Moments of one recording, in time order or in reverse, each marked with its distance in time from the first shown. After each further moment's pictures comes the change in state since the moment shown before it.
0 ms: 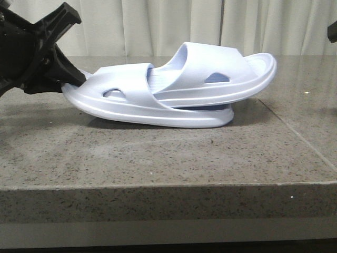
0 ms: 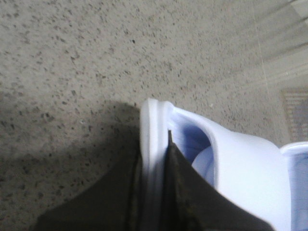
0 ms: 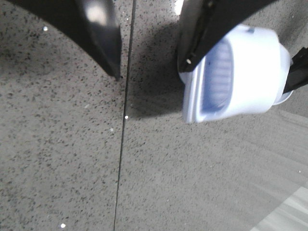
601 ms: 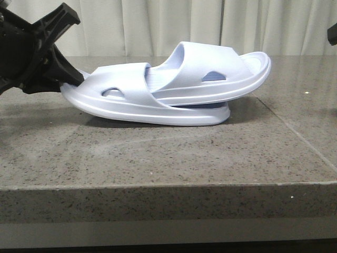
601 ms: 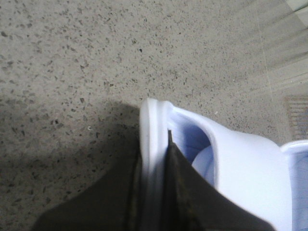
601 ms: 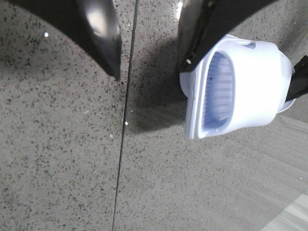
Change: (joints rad) left arm 0.000 0.000 0.000 -0.017 -0.013 0.013; right arm -0.001 0.000 0.004 -0.017 0.005 -0.002
